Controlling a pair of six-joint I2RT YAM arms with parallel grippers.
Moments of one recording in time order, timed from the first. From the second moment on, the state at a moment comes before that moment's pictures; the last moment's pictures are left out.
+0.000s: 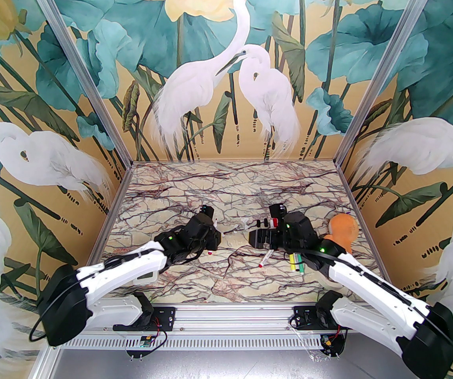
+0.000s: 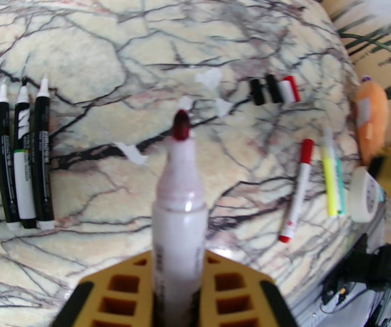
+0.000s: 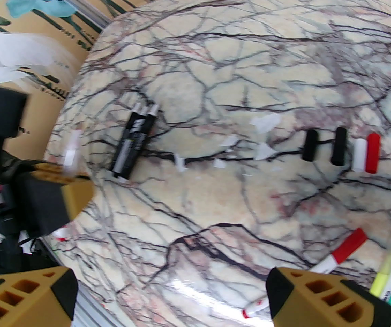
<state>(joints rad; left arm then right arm) -0.81 1.30 0.79 -0.35 -0.13 -0.66 0.64 0.96 0.62 -0.27 -0.26 0.61</state>
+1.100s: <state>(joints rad) -0.71 1.82 1.04 -0.36 -0.28 -0.57 0.79 1.05 0.62 -0.20 -0.09 0.68</state>
